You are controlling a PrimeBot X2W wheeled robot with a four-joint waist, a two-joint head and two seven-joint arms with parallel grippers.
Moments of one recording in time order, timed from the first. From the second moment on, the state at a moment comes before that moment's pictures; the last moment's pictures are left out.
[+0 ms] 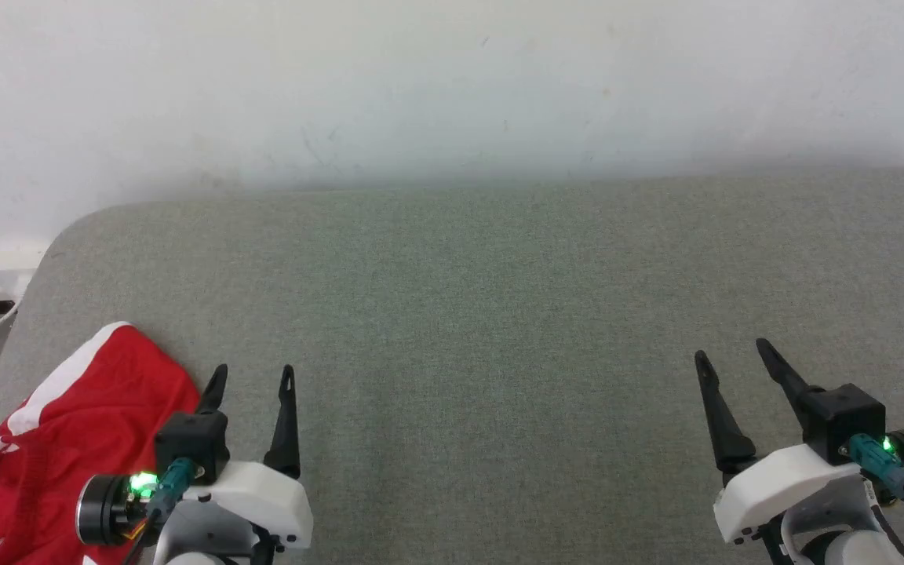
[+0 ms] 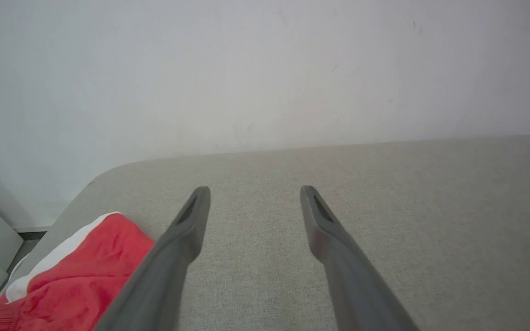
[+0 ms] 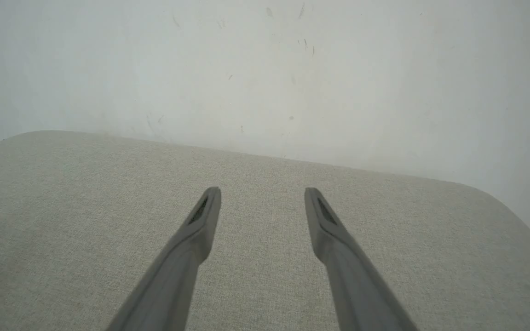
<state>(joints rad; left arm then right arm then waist) 0.01 0.05 -0.01 0.01 -0.01 0.00 0.00 0.02 -0.05 0.00 0.00 0.01 0.13 0.00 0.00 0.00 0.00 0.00</state>
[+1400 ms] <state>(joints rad) 0.01 0.05 0.00 0.03 -0.15 0.00 -0.08 0.02 -0.05 0.00 -0.01 0.07 0.13 -0.07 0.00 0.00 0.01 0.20</state>
